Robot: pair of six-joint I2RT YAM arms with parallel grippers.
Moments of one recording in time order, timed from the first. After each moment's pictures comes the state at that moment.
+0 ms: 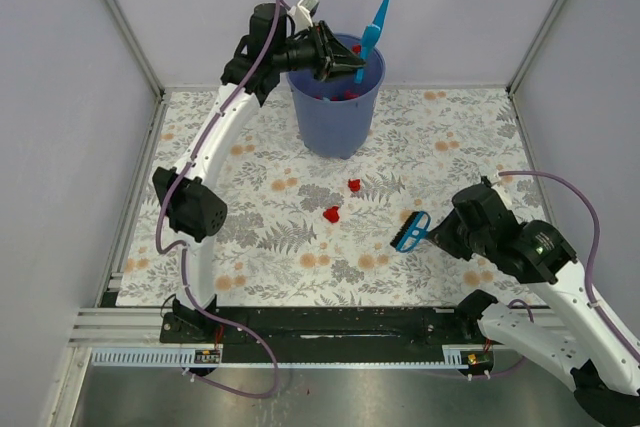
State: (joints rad) left arm -0.43 2.06 2.33 -0.51 0.78 -1.02; right arm 0.66 0.75 1.05 -1.20 0.22 1.17
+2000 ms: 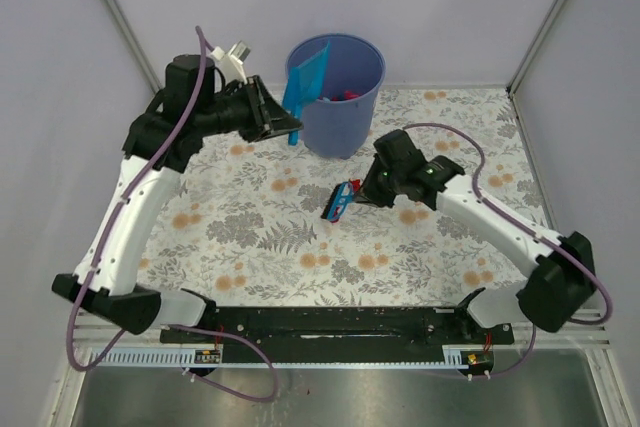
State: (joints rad) left arm -0.39 1.38 1.77 -0.79 0.57 -0.77; right arm 0.66 1.35 1.15 -0.68 -0.04 1.06
